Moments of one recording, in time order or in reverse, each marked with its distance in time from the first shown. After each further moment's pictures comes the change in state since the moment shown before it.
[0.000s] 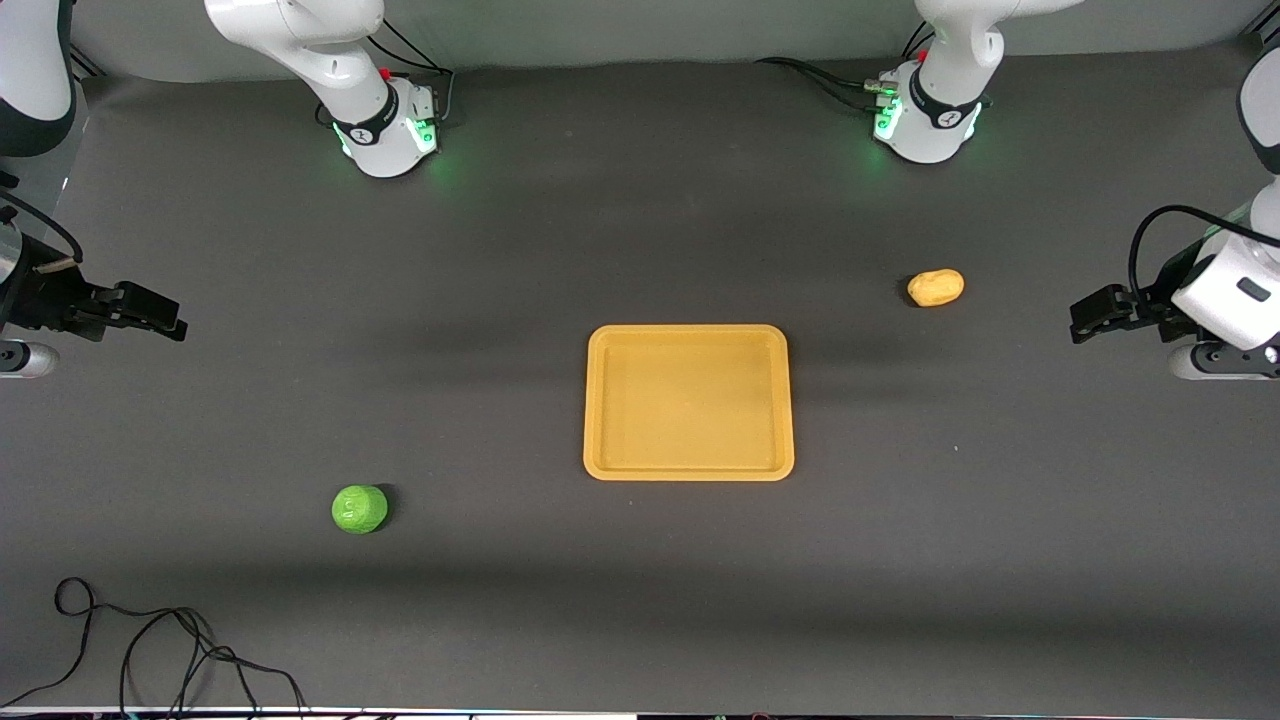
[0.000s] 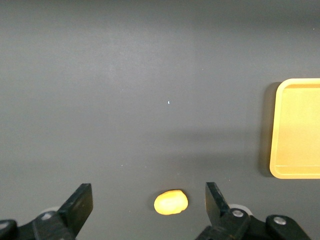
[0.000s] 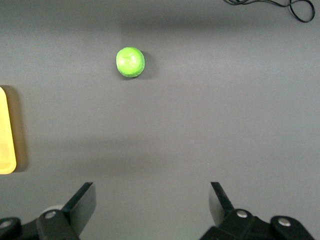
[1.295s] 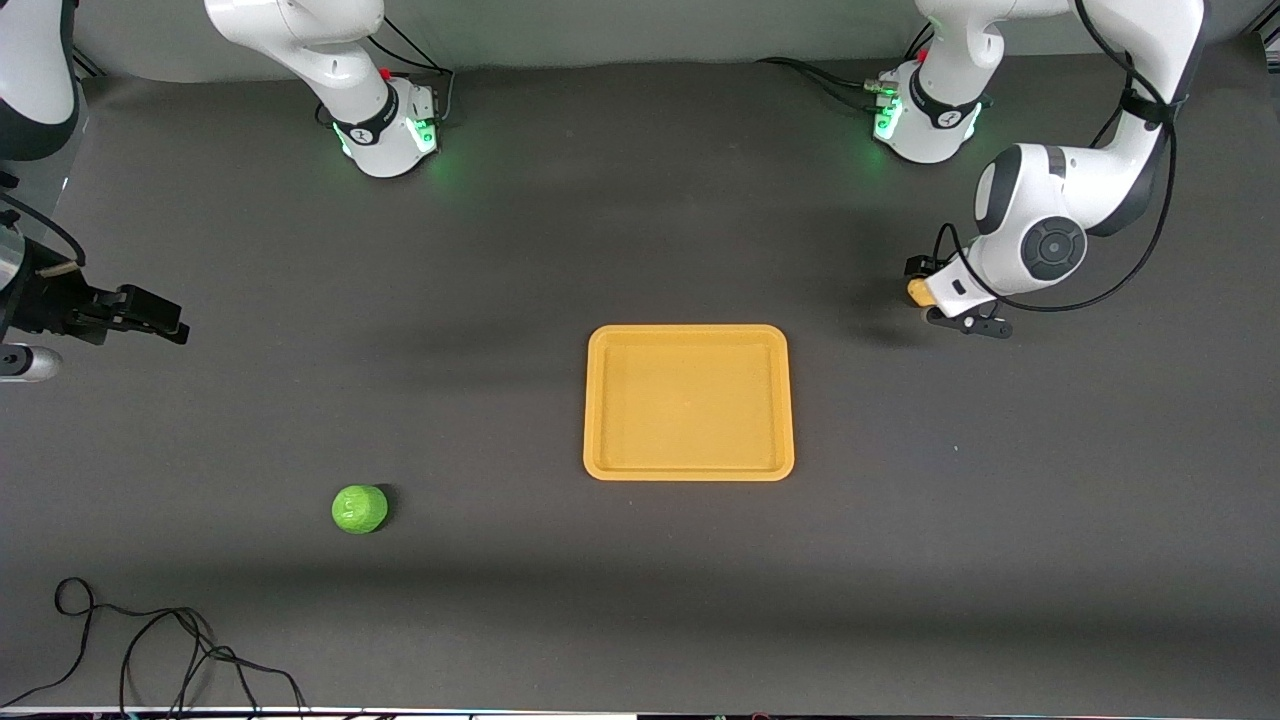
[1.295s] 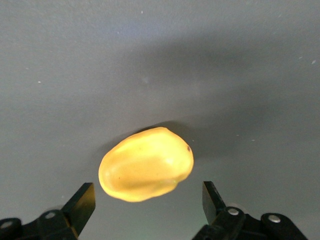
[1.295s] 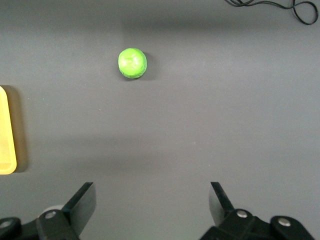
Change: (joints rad) left arm -0.093 0.017 0.006 -0.850 -0.003 0.533 0.138; right arm 0.002 0.021 0.009 0.013 0.000 0.004 0.000
